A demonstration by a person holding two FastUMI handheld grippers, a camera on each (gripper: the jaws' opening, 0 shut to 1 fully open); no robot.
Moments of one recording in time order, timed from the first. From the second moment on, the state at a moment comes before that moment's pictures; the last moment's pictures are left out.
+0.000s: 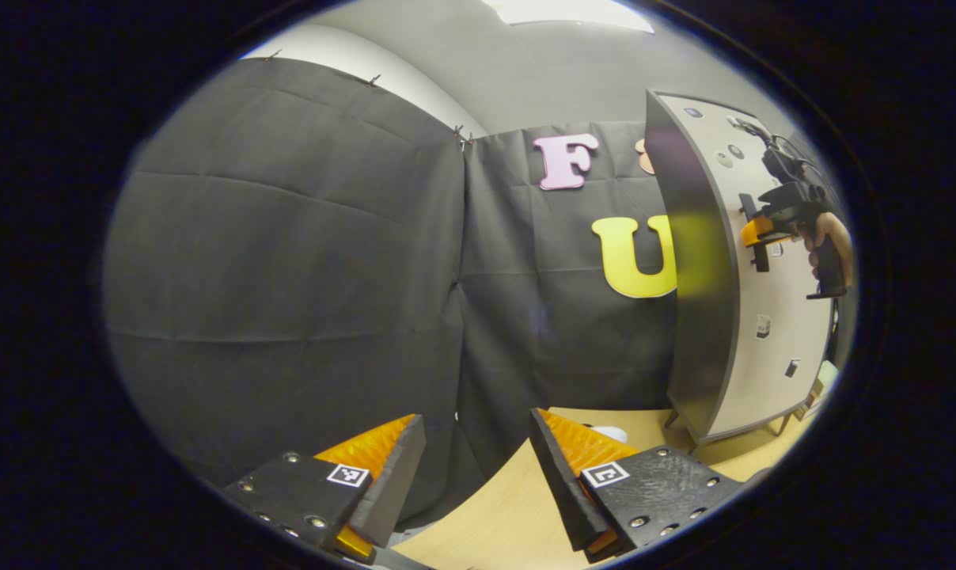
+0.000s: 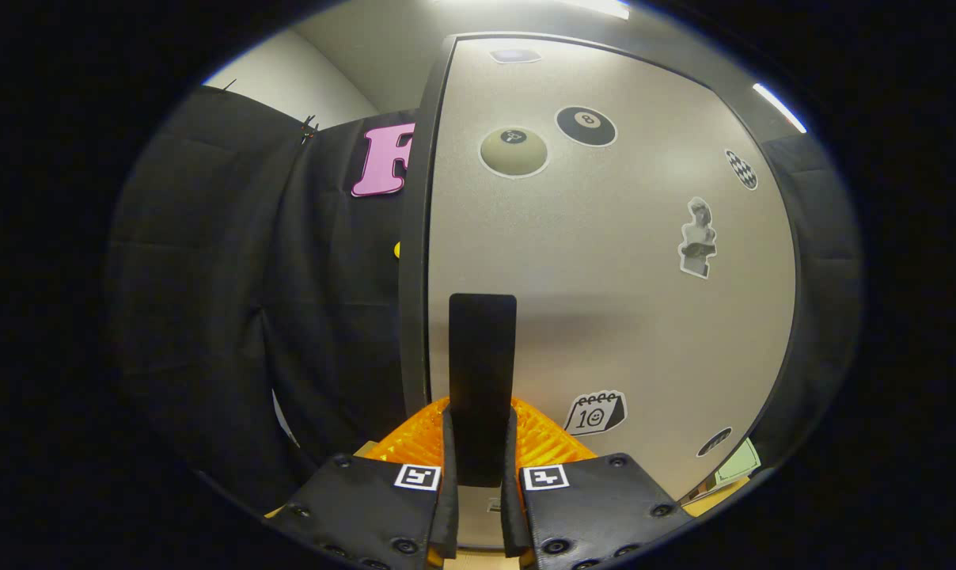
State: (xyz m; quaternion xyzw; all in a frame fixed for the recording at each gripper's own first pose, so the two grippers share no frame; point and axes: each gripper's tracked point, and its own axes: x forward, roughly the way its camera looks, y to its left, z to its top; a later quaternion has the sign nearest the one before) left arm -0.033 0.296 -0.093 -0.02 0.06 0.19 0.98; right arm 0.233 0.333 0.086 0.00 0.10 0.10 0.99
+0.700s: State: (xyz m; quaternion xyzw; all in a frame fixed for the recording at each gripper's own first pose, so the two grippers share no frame) left arm 0.004 0.234 -0.073 -0.01 0.04 0.09 0.99; right arm 0.203 0.318 0.087 0.04 0.13 0.21 0.97
